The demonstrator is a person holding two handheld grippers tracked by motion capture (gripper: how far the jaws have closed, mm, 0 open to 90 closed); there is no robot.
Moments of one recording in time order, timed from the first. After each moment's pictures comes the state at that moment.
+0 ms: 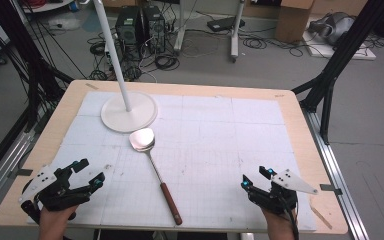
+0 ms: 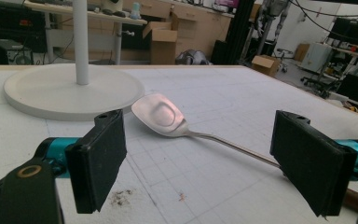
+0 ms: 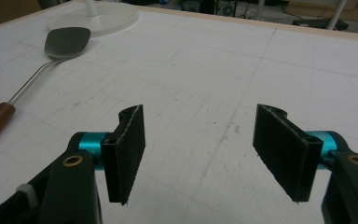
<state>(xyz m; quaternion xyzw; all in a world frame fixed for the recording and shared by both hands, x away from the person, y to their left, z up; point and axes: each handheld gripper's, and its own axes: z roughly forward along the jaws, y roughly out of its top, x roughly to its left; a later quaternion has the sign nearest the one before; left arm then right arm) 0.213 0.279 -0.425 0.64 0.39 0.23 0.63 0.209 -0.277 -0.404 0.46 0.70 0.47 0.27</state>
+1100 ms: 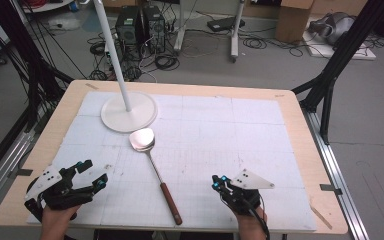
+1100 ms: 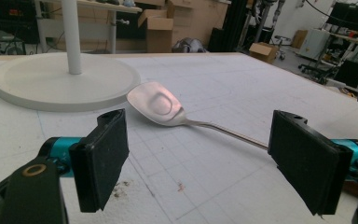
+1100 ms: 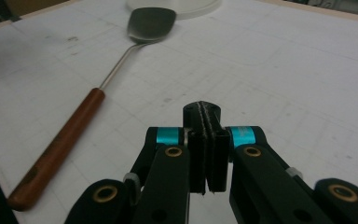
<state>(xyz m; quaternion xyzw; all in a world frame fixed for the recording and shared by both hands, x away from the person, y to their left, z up) 0.218 0.276 -0.429 0.66 0.38 0.22 0.61 0.213 -0.190 -0.409 0.37 0.77 0.48 0.19</state>
